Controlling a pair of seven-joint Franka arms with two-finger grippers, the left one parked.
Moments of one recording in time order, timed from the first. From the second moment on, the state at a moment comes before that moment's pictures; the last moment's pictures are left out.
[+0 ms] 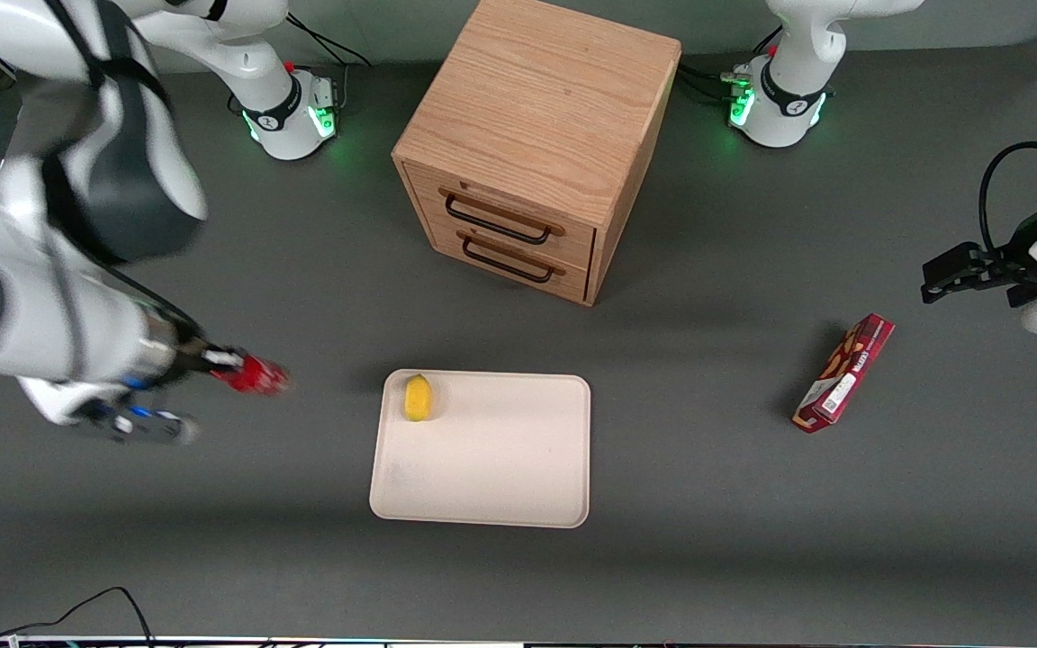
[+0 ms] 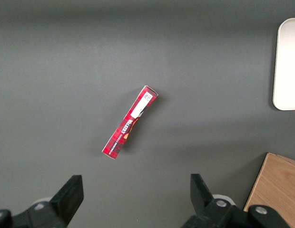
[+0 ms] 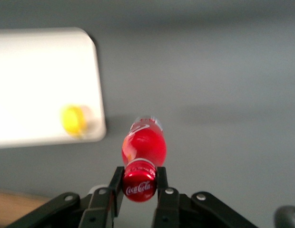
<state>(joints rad) 0.23 0.59 0.06 -1.07 -0.06 1.54 0.44</state>
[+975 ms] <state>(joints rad) 0.33 0.86 0.06 -1.02 -0.05 1.92 0.65</state>
